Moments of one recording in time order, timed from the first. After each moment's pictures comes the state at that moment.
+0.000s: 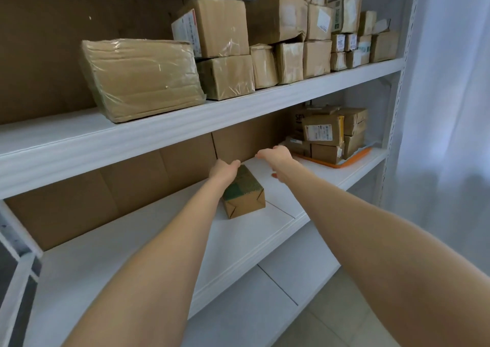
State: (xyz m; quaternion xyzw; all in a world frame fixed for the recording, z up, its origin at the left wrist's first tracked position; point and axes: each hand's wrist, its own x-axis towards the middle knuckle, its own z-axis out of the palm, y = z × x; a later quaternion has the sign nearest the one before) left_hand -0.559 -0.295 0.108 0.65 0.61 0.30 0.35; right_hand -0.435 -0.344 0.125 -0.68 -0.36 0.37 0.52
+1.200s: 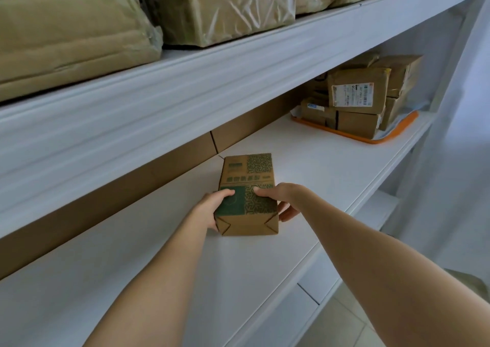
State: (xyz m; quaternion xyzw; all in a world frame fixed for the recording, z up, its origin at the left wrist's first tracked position) left_hand -0.578 -0.110 -0.034 0.41 0.63 0.18 0.64; right_hand -0.399 -0.174 -0.028 -0.74 -0.36 0.52 0.20
